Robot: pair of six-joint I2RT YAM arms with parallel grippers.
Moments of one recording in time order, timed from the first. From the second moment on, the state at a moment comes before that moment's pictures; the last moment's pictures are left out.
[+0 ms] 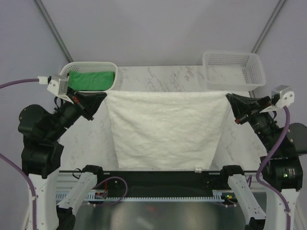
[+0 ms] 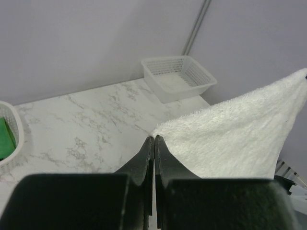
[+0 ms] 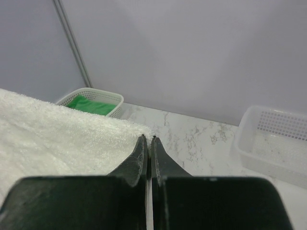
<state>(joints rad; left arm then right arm) -0.14 0.71 1.43 -0.60 0.49 -0.30 0.02 0.54 1.26 -0.47 -0.40 0.23</state>
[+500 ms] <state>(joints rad) -0.14 1.36 1.27 -0.63 0.41 -0.29 0.02 1.20 1.00 -0.10 -0.42 0.27</state>
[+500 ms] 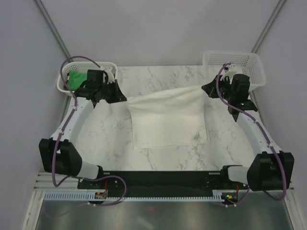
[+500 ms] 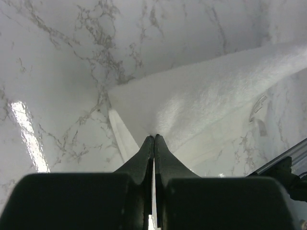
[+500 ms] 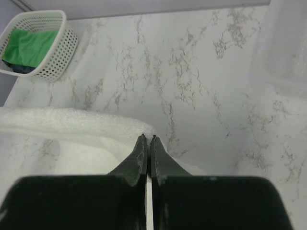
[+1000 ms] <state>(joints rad) -0.11 1.99 1.67 -0.30 0.34 -0.17 0.02 1.79 1.26 0.19 -0.48 0.29</state>
